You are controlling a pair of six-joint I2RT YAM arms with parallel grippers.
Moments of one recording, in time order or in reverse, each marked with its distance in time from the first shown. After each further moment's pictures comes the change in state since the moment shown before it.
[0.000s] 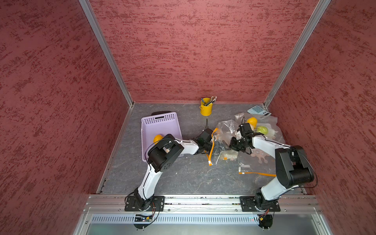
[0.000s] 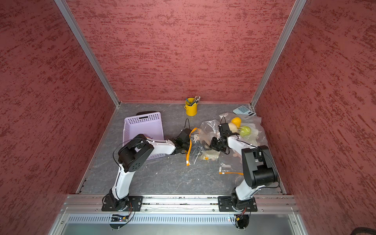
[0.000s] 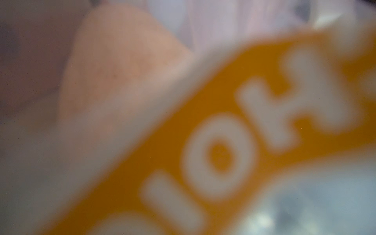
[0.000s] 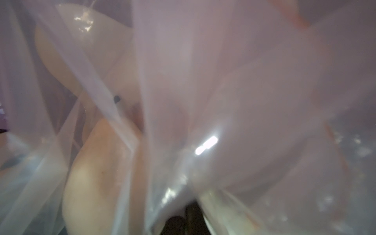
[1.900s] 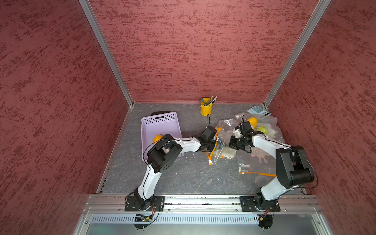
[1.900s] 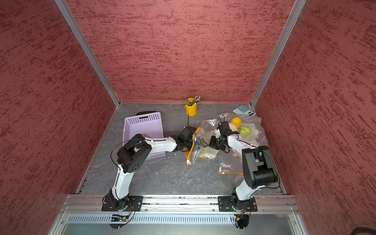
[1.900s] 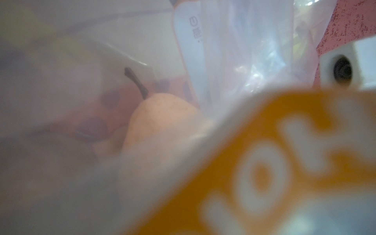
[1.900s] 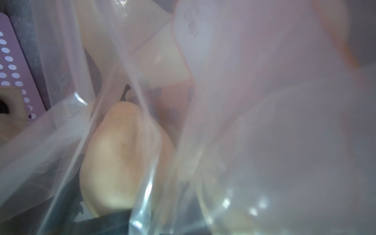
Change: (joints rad) left arm -0.008 -0.022 0.105 -0.249 -0.278 0.130; right arm 0.003 -0.009 0.030 -0.006 -0.051 -0.077
